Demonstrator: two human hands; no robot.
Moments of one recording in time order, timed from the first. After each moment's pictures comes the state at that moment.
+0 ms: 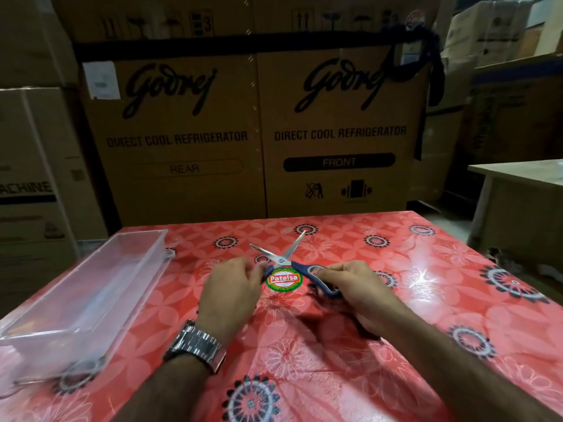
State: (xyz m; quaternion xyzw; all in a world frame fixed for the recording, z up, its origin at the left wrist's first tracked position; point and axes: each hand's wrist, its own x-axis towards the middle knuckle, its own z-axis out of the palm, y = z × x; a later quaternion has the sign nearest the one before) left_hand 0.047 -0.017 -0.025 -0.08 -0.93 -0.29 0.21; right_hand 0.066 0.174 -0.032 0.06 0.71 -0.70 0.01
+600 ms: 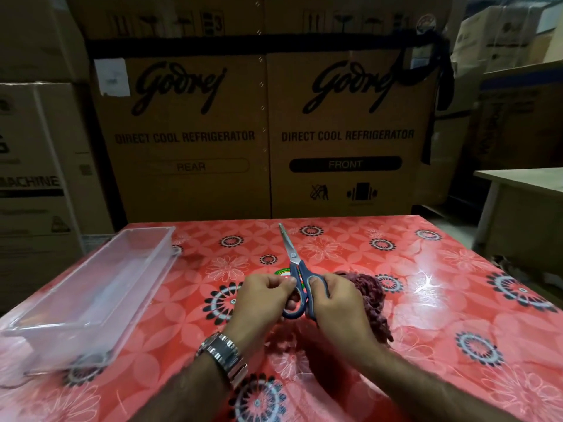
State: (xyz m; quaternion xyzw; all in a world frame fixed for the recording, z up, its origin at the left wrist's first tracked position) left_hand 0.053 0.009 -0.043 -0.04 -0.77 -0.64 0.01; right_hand 0.078 0.131 -0.058 0.02 0.83 -0.51 -0.24
